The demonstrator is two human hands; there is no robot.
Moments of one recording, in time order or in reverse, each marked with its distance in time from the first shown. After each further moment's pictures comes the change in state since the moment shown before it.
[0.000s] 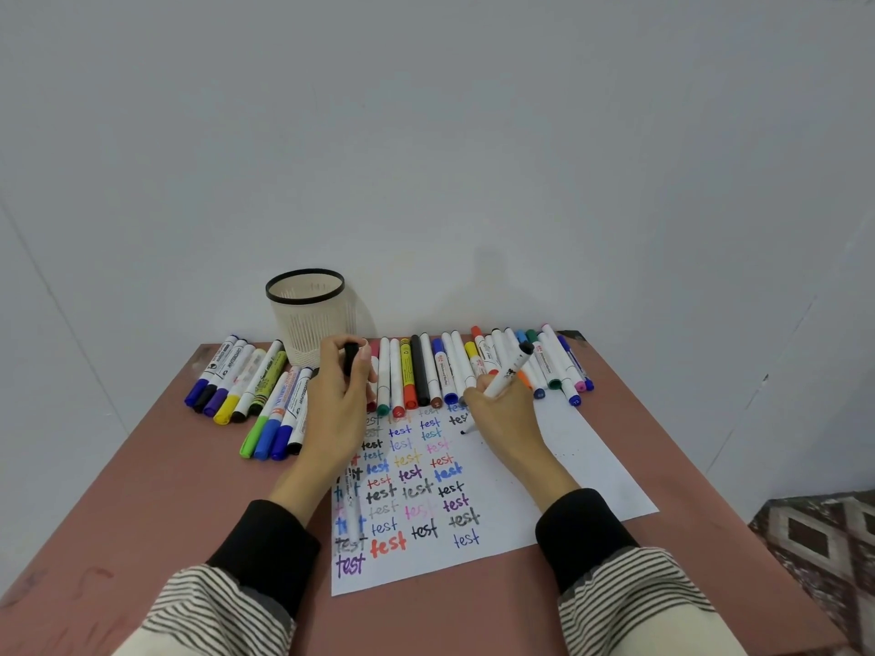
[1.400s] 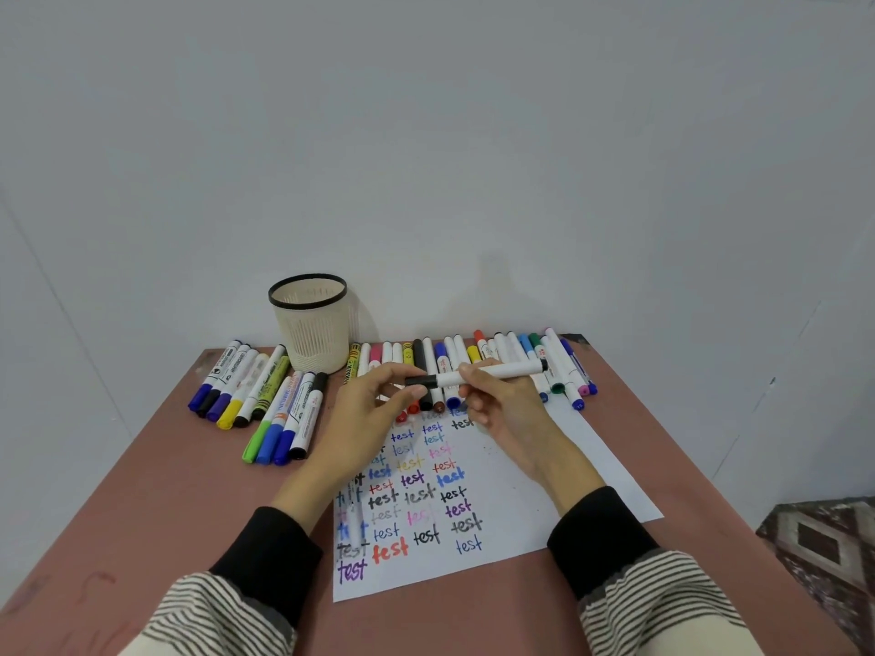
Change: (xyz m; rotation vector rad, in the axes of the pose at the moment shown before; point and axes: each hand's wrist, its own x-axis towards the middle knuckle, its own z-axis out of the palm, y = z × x) left_hand -0.006 0.012 0.003 0.003 -0.339 0.003; right_hand -0.001 -0.019 -0.015 0.685 -0.353 0.158
